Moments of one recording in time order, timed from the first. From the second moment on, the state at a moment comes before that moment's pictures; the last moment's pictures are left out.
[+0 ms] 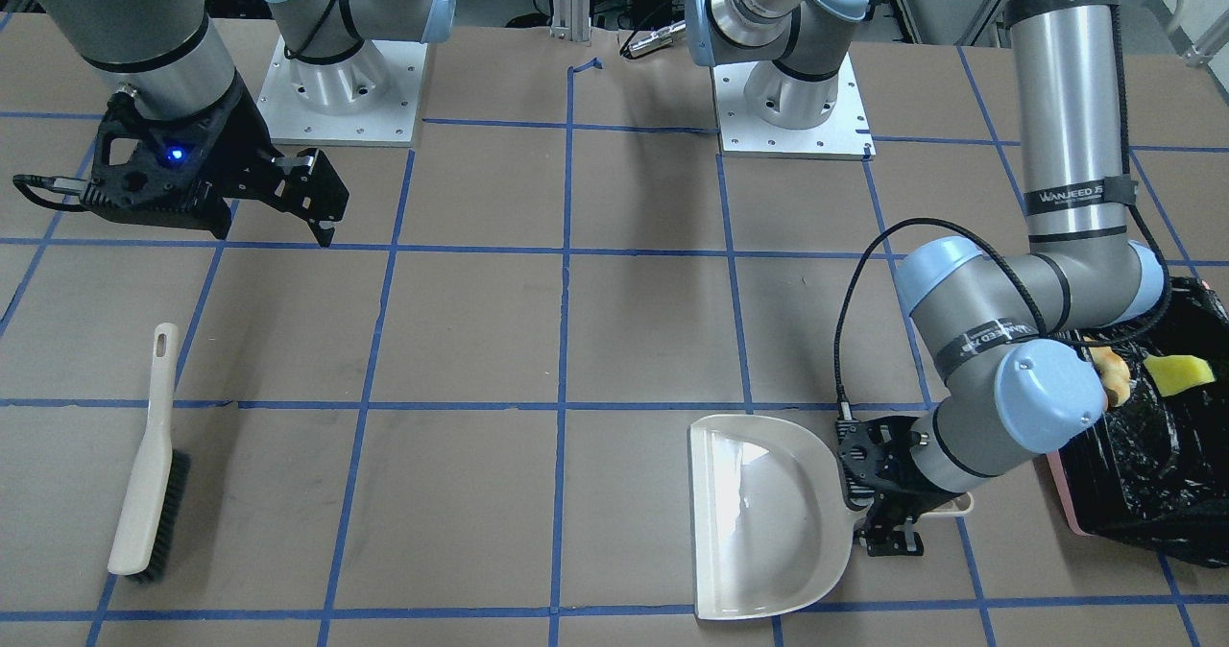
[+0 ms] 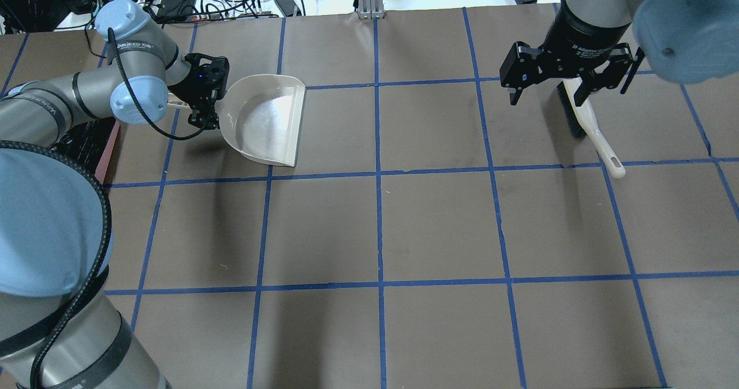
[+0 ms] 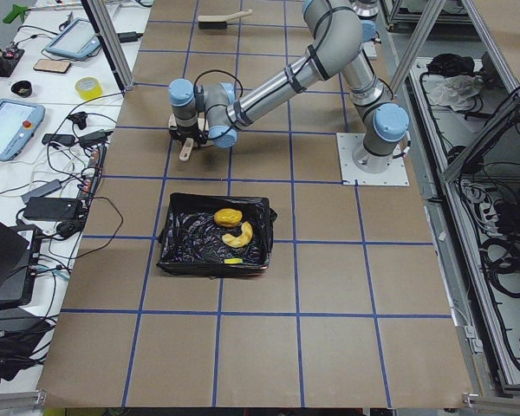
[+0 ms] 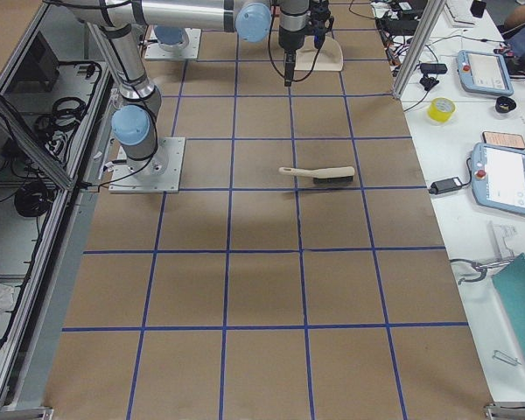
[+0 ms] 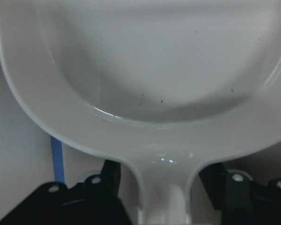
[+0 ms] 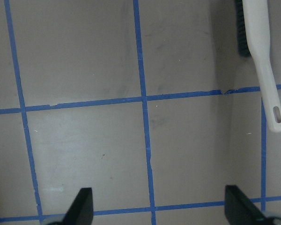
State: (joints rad) left arm -1.41 -2.14 -1.56 -0.96 1.42 1.72; right arm 1.55 -1.55 1.60 -1.64 -1.56 0.06
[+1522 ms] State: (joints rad) left arm -1.44 -1.65 -1.54 -1.54 1.58 0.66; right arm 1.55 -1.58 1.60 -1.64 -1.57 0.04
